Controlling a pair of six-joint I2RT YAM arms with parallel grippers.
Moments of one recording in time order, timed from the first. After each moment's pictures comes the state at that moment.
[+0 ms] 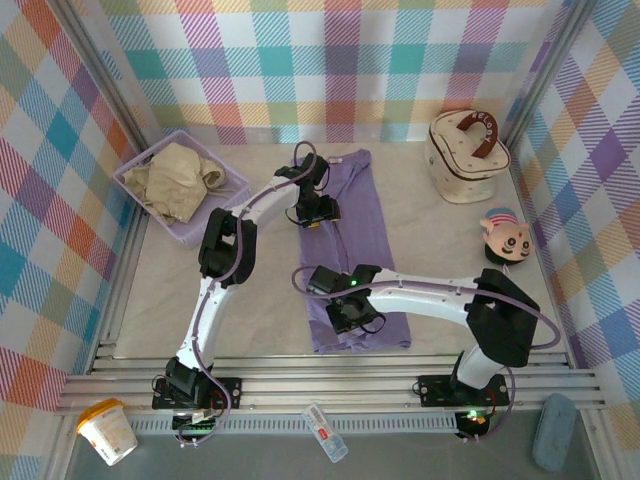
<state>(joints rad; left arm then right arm) -0.49 2.44 2.10 -0.87 0.22 -0.61 1.11 1.63 1.07 -0.89 0.12 0.67</state>
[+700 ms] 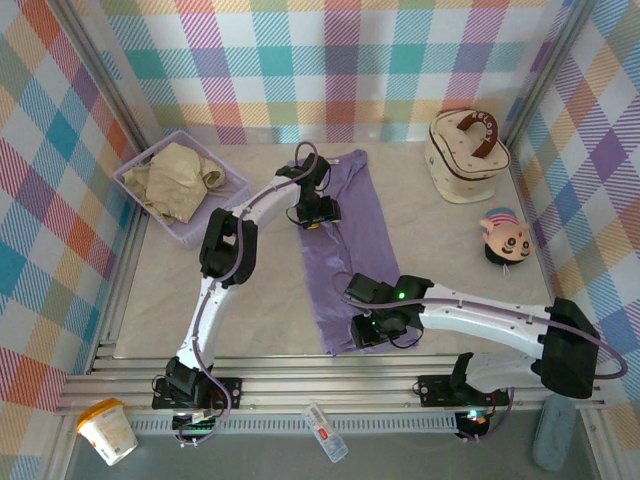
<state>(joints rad) -0.49 2.45 2.13 -0.91 0.22 -0.60 1.11 1.28 0.88 -0.97 -0.04 0.76</state>
